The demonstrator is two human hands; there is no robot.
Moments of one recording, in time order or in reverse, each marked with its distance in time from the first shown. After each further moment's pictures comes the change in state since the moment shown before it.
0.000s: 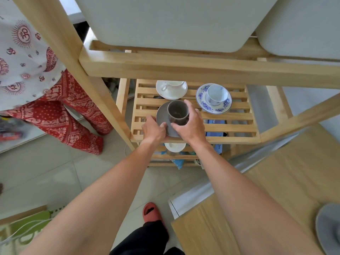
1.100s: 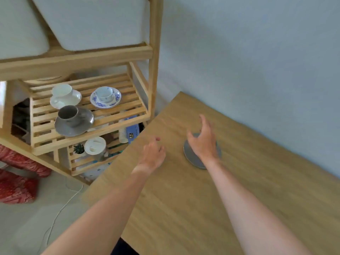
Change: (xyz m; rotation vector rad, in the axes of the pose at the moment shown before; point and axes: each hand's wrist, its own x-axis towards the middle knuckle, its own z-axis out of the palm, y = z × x) left_hand -0.315 0.024 0.187 0.289 -0.517 0.470; right_hand -0.262 0.158 -0.309 -0.017 0.486 0.307
